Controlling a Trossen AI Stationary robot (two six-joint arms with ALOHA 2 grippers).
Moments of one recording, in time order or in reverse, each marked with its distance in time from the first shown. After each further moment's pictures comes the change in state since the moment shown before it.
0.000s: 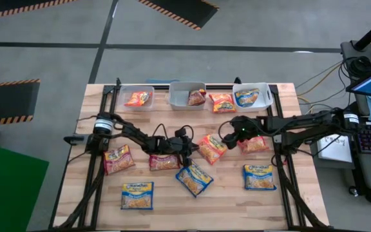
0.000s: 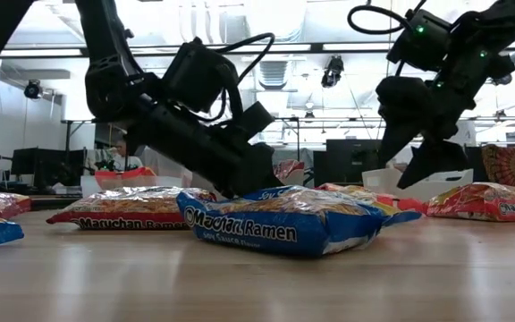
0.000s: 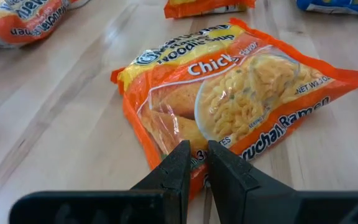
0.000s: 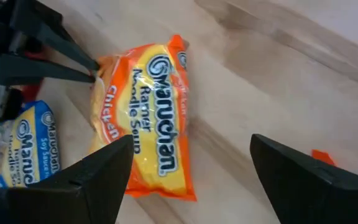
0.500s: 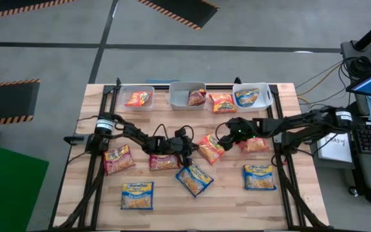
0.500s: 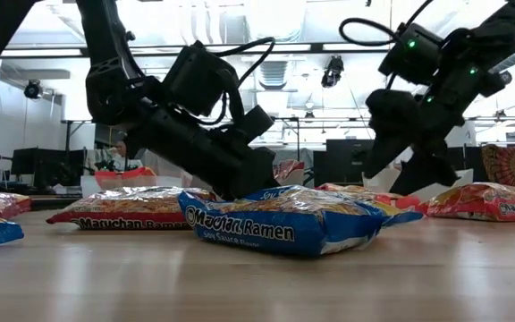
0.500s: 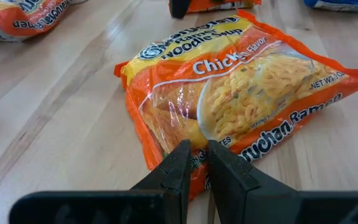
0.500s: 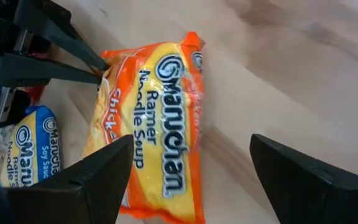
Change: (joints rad) left arm 0.002 0.017 0.001 -0.001 -0.009 -0.016; right arm 0.000 0.132 -0.028 0.190 -0.030 0.004
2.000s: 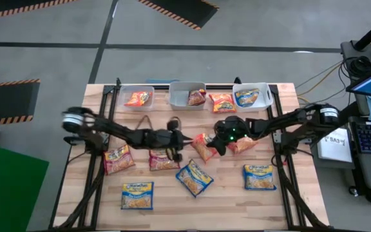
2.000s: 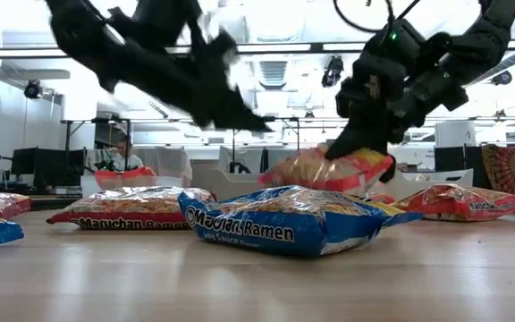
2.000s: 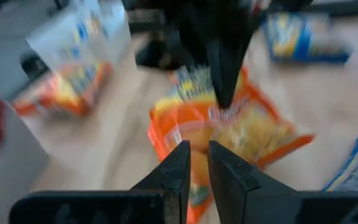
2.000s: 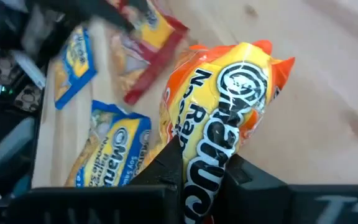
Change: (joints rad) left arm -0.001 -0.420 -0.114 -0.194 0.011 0.160; right arm 0.005 0.171 0.050 0.407 -0.226 -0.247
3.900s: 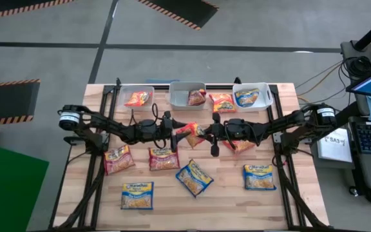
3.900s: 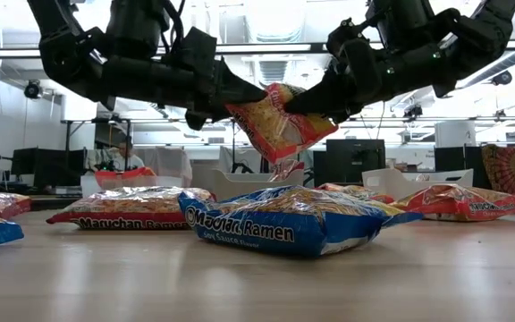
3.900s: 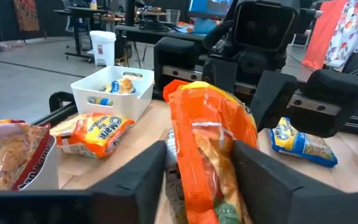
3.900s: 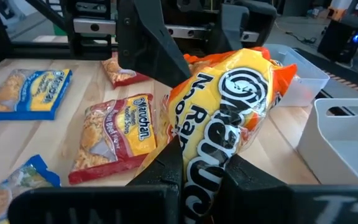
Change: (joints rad) left arm 0.114 -0.022 -0.164 0.456 0.078 -0.157; right arm 0.103 0.044 0.047 0.340 0.341 -0.622
